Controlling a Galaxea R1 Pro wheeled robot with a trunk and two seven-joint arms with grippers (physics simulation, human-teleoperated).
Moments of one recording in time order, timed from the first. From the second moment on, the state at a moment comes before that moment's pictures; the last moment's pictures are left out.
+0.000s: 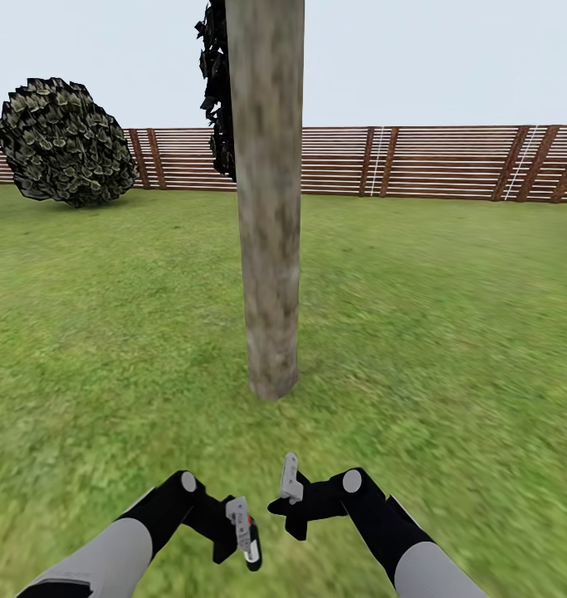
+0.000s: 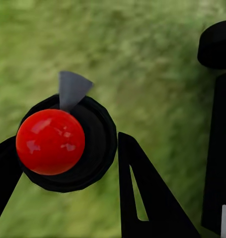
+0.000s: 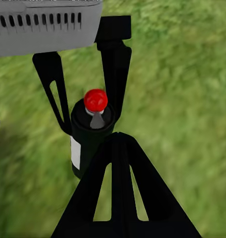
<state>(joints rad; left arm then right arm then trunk) -0.69 -0.05 -0.04 -0.34 -0.88 -0.07 -1.04 -0.57 0.13 0.22 -0.66 0.61 -0.12 0.95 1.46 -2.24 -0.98</state>
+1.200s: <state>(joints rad) -0.70 -0.09 -0.04 -0.38 -0.85 -0.09 -1.13 -0.57 0.12 0.22 -0.65 0.61 -0.12 0.95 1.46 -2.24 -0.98</state>
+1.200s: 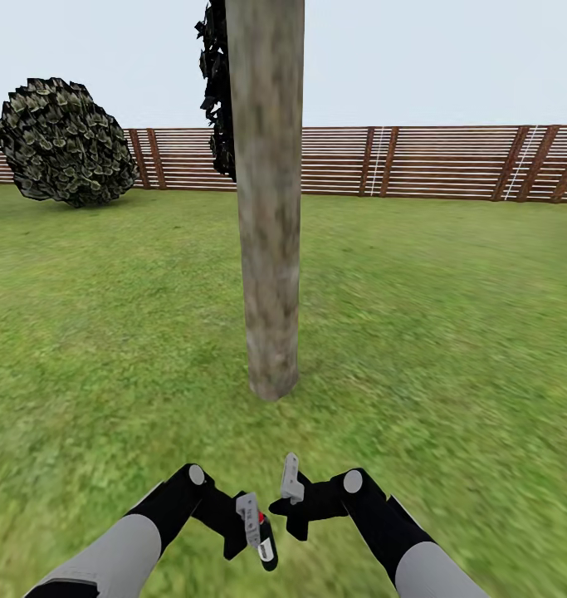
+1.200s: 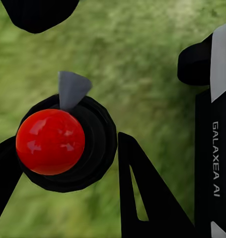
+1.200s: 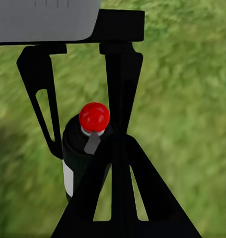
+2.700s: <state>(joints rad) -0.70 -0.10 -0.04 -0.39 -0.84 -0.09 -1.13 -0.57 0.12 0.22 -0.65 0.61 -0.12 0.94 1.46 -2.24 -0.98</state>
